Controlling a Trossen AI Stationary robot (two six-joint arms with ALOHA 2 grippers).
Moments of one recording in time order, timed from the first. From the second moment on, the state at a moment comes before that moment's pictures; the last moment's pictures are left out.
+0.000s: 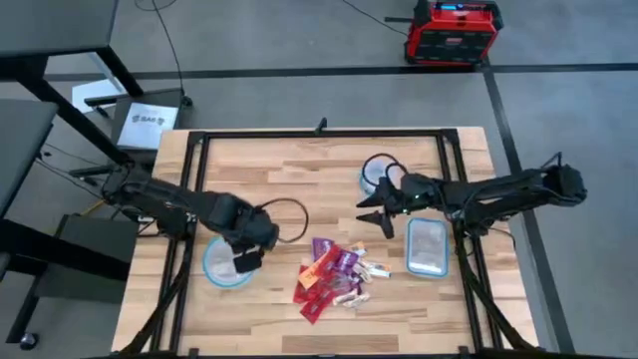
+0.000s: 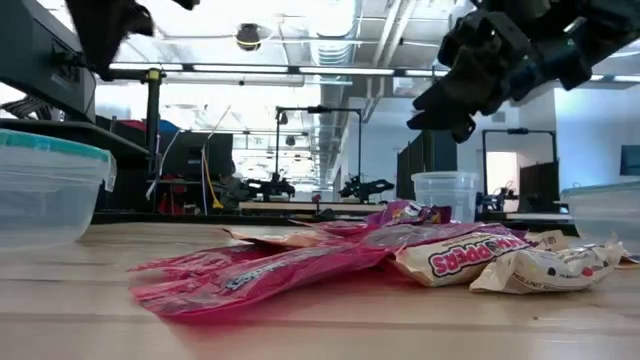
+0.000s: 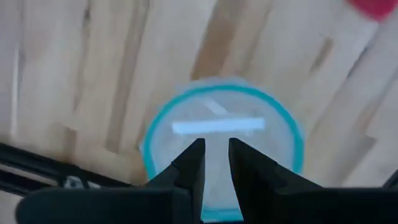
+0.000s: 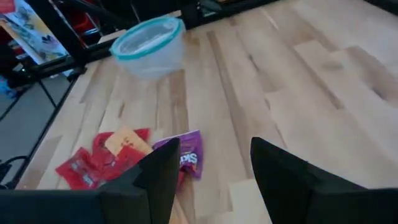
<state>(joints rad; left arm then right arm) -0.35 1.49 1.40 -1.37 -0.08 -0.70 -0.09 1.17 0.47 0.33 -0.13 0.23</state>
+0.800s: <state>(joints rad) -0.32 1.45 0.95 -0.75 -0.25 -0.36 -0.05 1.19 0.47 0.41 -0.13 0.21</state>
